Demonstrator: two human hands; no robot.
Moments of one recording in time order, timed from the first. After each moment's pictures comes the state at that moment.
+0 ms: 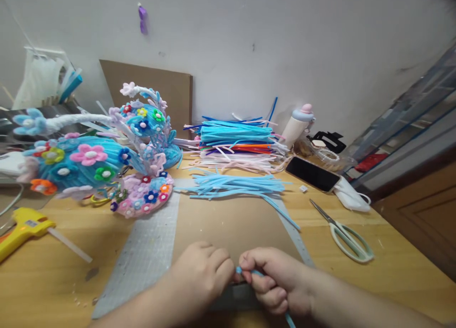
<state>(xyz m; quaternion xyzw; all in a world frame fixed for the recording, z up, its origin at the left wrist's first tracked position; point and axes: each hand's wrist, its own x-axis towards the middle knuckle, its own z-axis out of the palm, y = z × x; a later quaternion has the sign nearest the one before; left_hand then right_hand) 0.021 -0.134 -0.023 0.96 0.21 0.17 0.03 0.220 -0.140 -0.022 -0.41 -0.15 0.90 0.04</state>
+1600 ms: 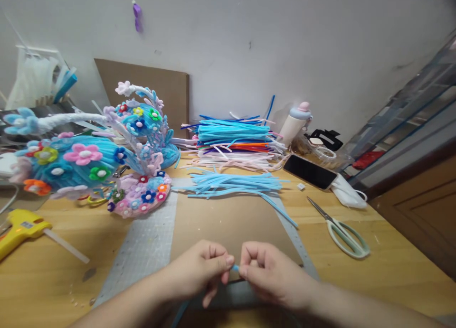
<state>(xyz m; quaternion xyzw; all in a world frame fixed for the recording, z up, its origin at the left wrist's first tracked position) 0.031 -0.126 -0.020 0.52 0.35 0.10 0.77 0.215 -0.162 -0.012 -0.47 -0.52 0.67 0.22</state>
